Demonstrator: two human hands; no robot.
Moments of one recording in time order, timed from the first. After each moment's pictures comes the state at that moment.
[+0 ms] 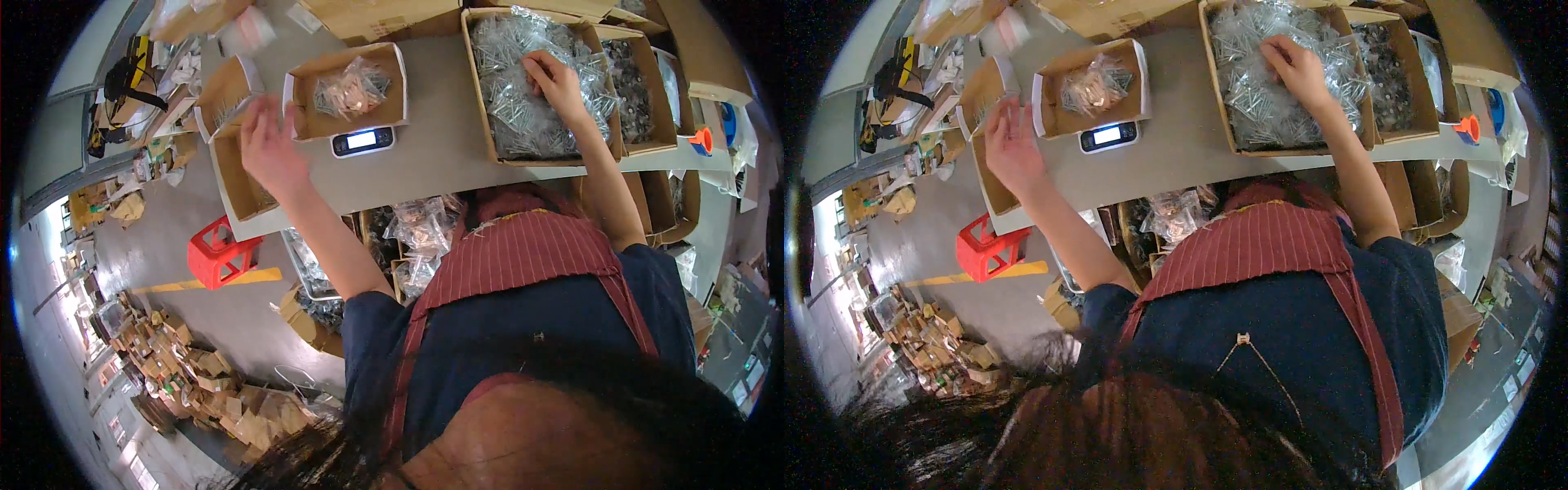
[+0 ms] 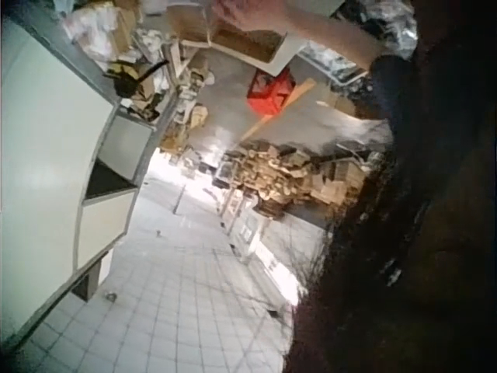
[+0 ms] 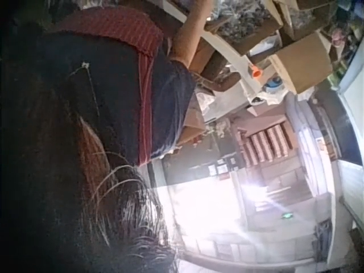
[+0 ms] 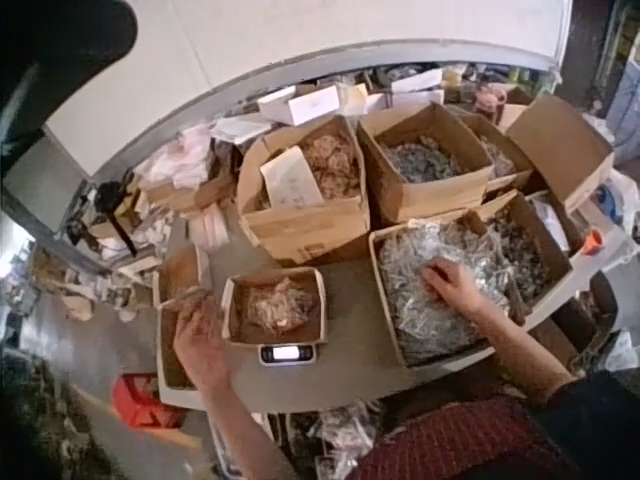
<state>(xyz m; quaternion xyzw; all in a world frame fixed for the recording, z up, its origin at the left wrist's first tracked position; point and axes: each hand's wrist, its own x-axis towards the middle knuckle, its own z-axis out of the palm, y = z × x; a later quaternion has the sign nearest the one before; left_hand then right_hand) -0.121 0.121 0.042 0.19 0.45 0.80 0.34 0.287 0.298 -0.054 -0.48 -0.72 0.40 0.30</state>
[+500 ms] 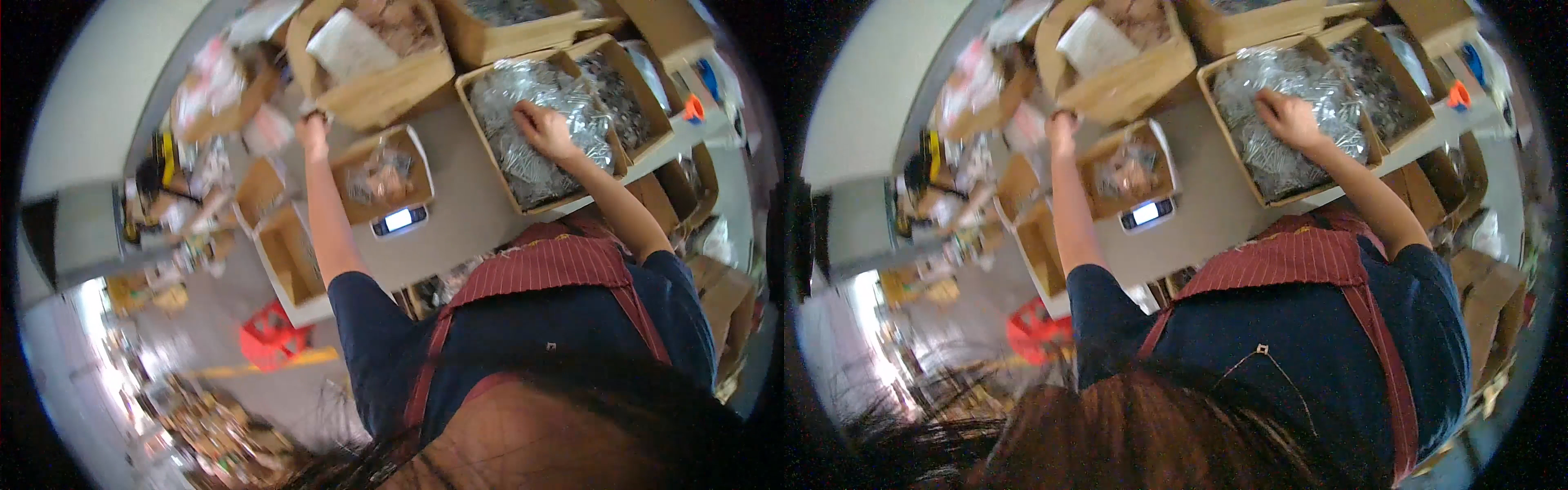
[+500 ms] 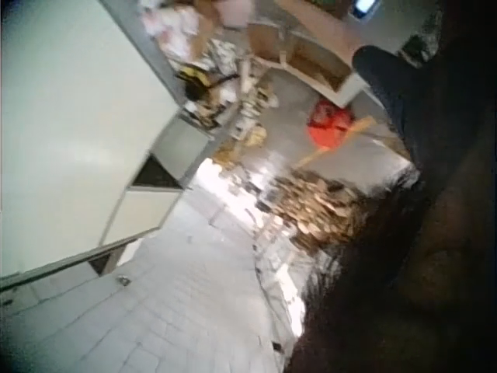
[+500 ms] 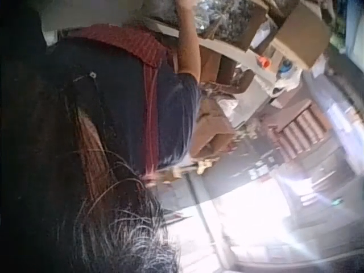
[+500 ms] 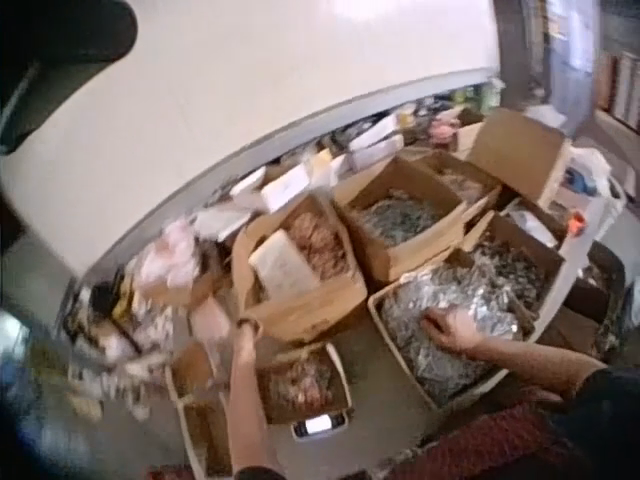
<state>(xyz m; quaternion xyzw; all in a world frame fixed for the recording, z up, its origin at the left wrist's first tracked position) -0.228 0.368 -0.074 0.33 0.68 0.56 0.35 0.270 0.287 -0.050 -0.51 -0.79 0.16 0.31</state>
